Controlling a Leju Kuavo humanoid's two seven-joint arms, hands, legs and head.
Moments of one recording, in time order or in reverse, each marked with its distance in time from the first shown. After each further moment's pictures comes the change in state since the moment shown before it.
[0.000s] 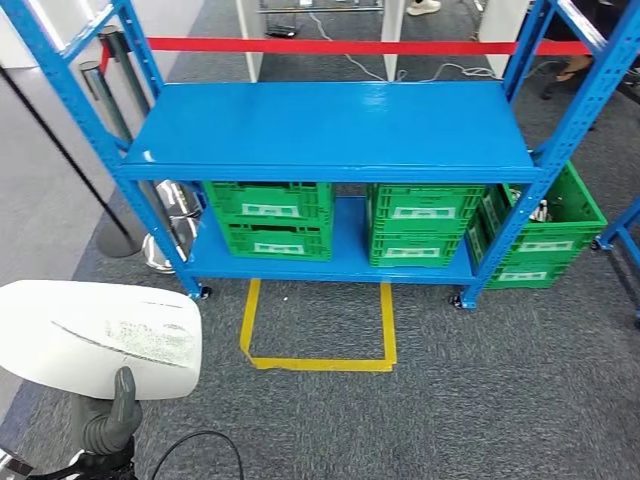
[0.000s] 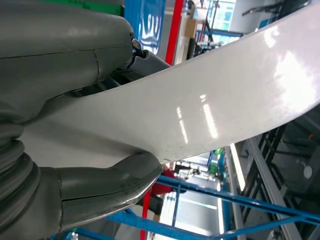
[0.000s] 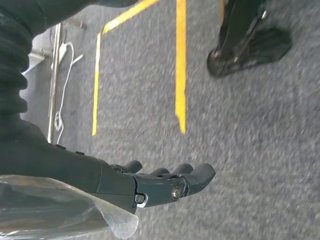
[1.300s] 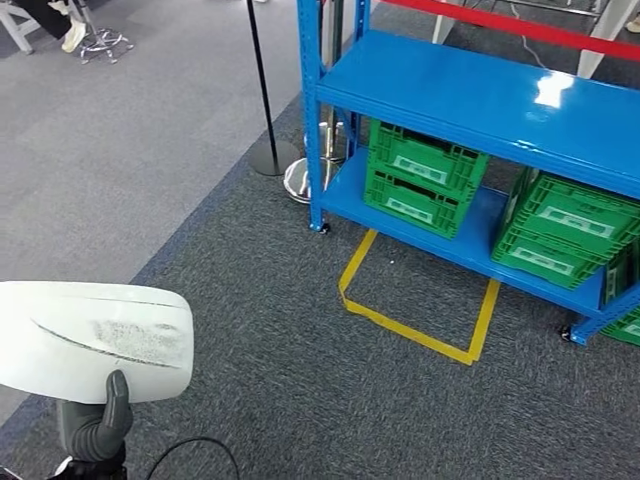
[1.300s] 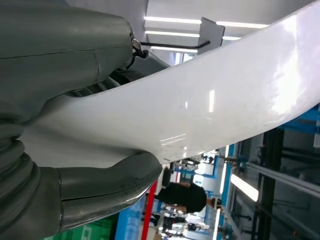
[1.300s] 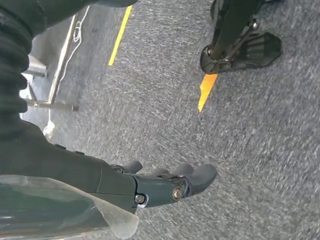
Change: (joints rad) left arm 0.048 0.024 -0.048 -0.104 -0.025 0.087 0.000; right arm 0.001 -0.005 0.005 0.006 0.036 0.003 -0.030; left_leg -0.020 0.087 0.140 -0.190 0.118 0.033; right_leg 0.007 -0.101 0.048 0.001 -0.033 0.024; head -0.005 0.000
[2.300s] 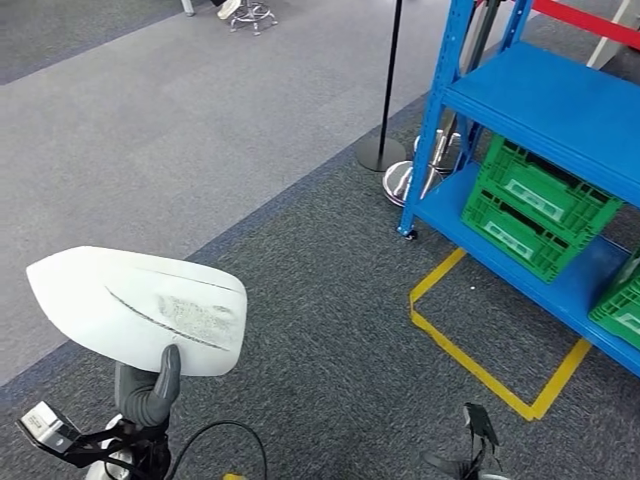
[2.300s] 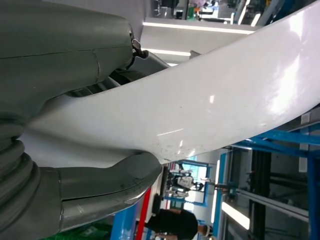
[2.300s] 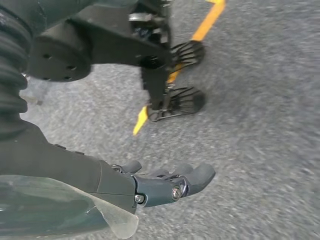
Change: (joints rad) left arm -0.178 0.043 -0.177 0.167 0.015 -0.005 0.000; right arm -0.262 0.032 0.000 0.010 -0.218 -0.029 0.121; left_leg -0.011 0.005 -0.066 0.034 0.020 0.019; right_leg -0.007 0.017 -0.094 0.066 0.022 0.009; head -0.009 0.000
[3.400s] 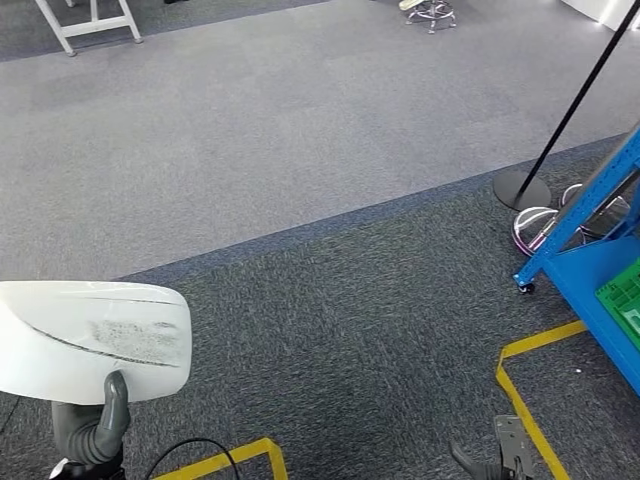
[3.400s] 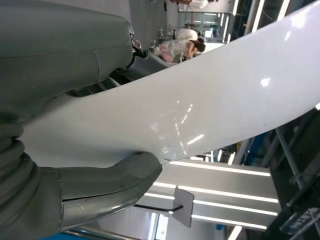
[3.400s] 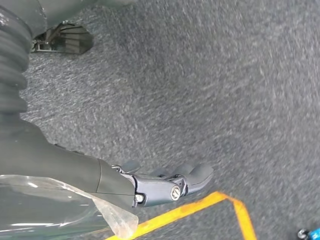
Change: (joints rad) left arm 0.179 -0.022 0.125 -0.211 -0.040 0.056 0.000; right arm 0.246 0.030 0.491 -0.291 -0.415 0.009 -0.610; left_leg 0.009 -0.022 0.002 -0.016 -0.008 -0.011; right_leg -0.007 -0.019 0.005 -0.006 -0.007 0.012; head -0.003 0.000
